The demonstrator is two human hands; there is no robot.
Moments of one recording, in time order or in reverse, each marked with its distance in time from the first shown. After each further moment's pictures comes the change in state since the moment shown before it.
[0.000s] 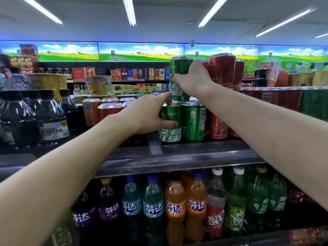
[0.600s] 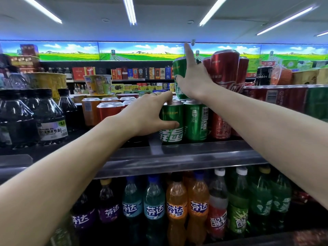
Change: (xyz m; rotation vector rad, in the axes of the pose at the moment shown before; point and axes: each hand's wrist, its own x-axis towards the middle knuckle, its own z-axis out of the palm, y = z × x) left_hand -0.002 -0.004 0.005 -0.025 0.026 0.052; right_hand 0.008 0.013 0.009 -0.302 0.015 -0.118
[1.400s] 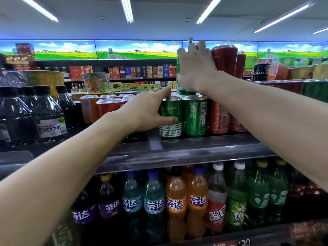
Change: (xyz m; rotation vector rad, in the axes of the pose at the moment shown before) left_hand 0.000 0.000 0.001 0.012 -0.009 -0.025; right_hand 0.014 0.000 -0.011 -0.708 0.125 -0.271
